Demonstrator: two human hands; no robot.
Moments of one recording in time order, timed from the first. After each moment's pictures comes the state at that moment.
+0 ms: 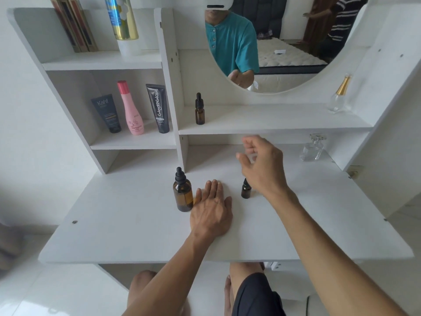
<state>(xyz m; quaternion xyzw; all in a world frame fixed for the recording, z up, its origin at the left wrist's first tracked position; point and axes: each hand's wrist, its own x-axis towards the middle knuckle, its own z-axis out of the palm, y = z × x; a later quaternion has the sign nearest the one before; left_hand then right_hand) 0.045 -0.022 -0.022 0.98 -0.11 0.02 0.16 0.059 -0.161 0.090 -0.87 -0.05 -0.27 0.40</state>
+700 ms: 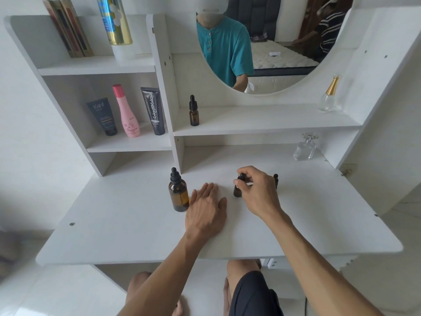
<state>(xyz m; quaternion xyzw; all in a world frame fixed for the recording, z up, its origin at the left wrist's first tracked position) 0.036 -0.018 -0.015 0.96 -0.12 0.05 0.24 0.036 -0.171 0.040 -0.89 0.02 -0.17 0.43</state>
